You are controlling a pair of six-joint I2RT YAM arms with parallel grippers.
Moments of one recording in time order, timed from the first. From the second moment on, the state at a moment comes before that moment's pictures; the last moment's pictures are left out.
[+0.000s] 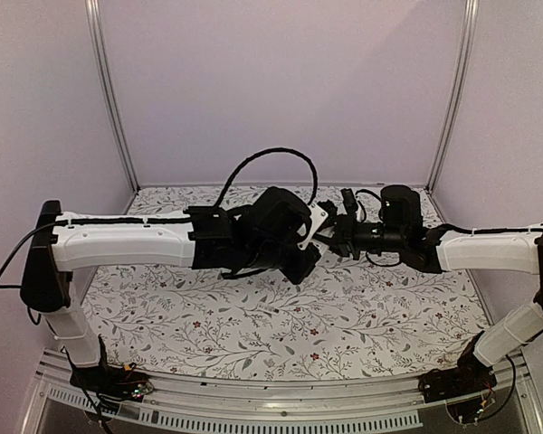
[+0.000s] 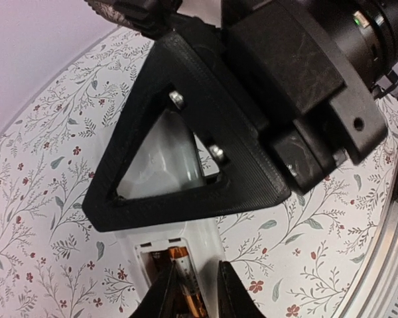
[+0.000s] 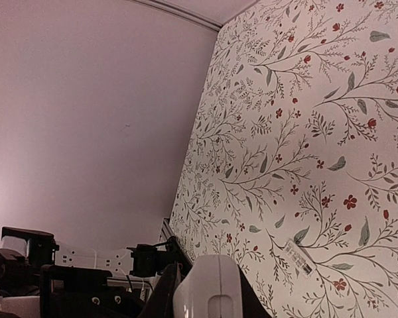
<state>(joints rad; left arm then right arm) -1.19 1.78 1.48 -0.39 -0.27 -0.14 0.69 1.47 0.81 0.36 -0.51 1.01</state>
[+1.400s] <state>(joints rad) -0.94 1.49 1.11 -0.03 0.49 -0.45 0.72 1.41 0.86 0.41 -0.92 0.70</state>
